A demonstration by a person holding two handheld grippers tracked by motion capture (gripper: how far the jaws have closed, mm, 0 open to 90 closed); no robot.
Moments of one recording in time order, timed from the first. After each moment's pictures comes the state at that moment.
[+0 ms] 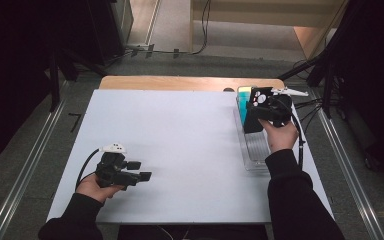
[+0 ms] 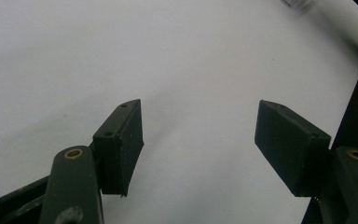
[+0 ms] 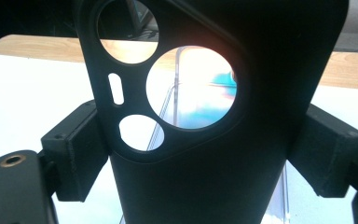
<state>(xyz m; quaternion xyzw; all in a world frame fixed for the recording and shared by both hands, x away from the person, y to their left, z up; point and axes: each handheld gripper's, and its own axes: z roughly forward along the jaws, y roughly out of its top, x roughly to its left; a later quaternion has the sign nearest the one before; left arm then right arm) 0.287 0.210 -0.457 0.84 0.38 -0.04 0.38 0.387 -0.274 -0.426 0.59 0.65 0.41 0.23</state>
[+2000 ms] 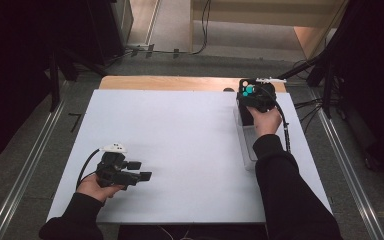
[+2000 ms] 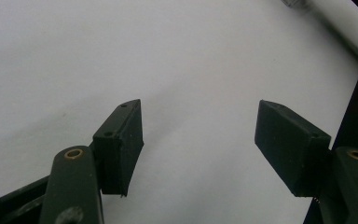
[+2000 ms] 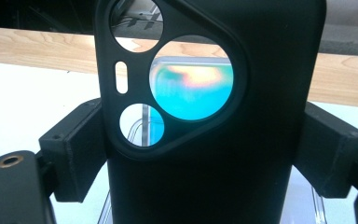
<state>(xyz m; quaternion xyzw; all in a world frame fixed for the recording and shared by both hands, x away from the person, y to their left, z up) 0.289 0.211 -0.460 0.84 0.38 -0.04 0.39 0.460 -0.260 -0.455 0.61 0.66 0.37 0.24</state>
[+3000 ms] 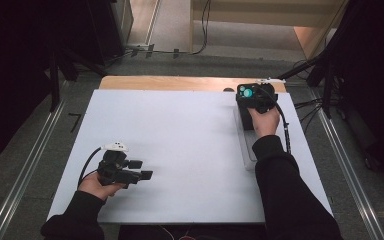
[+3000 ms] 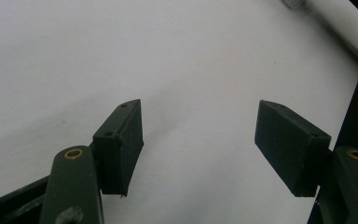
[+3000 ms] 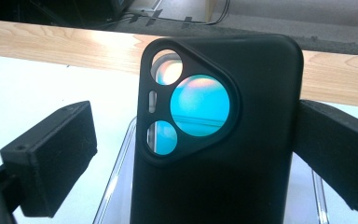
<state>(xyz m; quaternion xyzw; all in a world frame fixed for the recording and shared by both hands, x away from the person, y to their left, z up) 0.294 0.208 -0.461 0.84 0.38 -0.04 0.39 0.461 -0.261 -0.457 0.60 0.67 0.37 0.24</state>
